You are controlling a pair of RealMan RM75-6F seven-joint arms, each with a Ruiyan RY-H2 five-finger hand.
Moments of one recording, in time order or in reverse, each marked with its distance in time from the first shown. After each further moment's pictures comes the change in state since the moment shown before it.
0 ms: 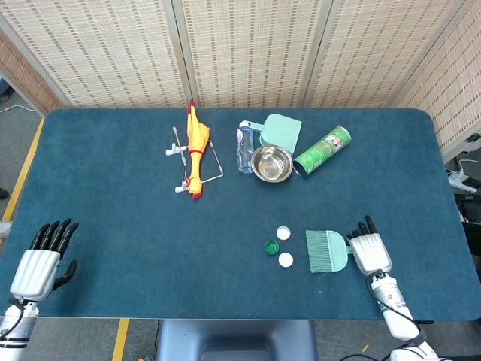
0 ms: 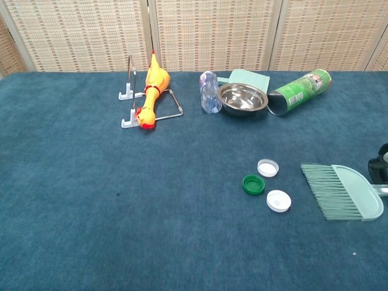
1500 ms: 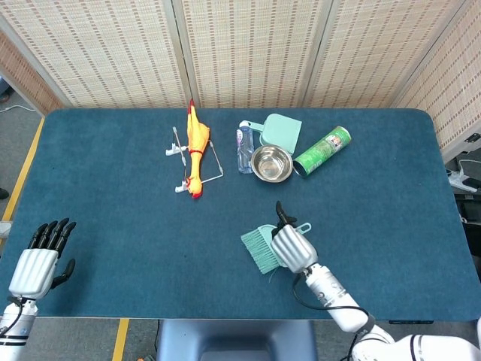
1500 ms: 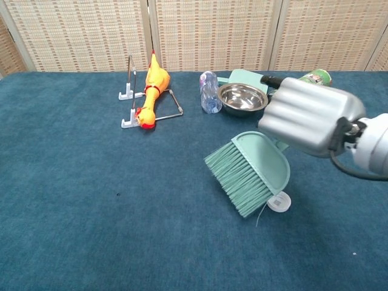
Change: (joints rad) left arm -0.007 -0.005 -0.005 0.020 -0.028 -0.027 -0.022; right arm 0.313 0.077 0.061 -0.652 0.175 -0.089 -1.177
